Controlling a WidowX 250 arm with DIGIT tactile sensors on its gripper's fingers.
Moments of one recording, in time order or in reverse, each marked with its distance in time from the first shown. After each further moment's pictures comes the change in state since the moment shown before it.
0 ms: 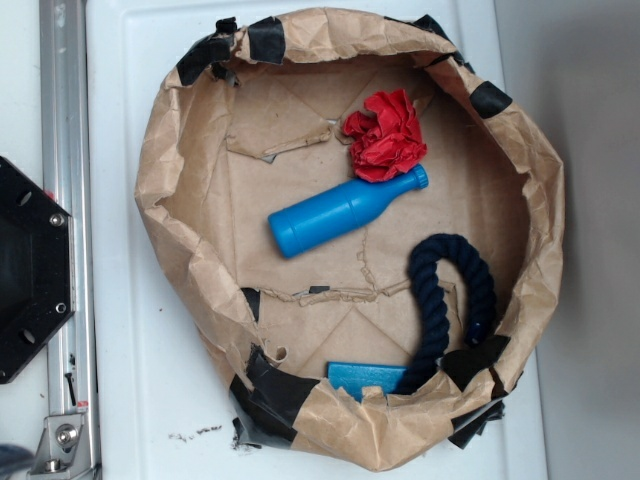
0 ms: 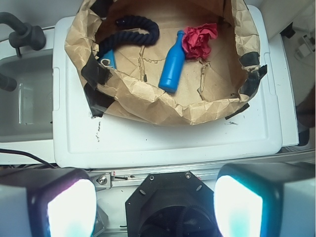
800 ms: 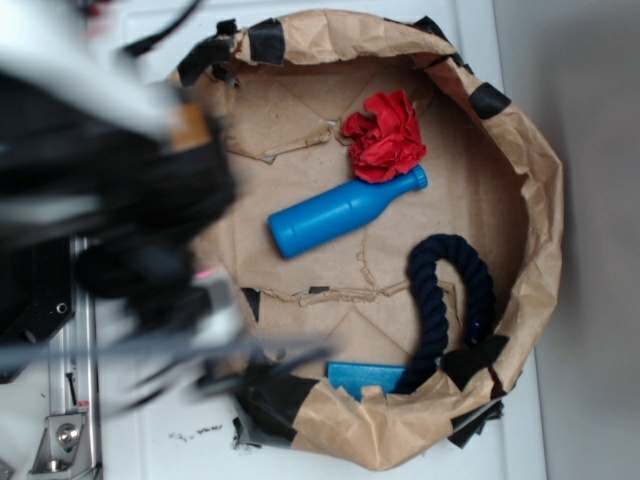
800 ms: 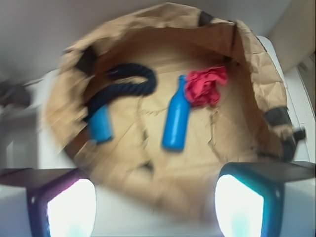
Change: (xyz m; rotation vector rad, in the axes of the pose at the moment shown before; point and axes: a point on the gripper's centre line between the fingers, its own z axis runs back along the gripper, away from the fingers) arm 0.087 0.024 -0.071 0.002 -0.085 0.189
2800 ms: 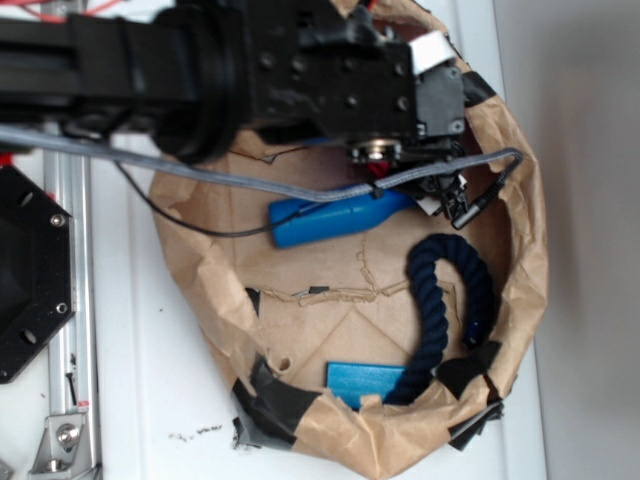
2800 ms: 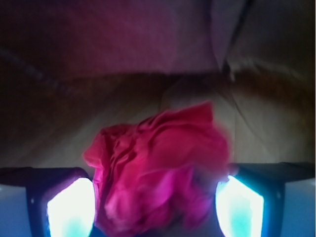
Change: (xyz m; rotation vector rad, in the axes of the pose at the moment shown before) arm 0.078 0.052 -0.144 0.168 -0.124 0.438
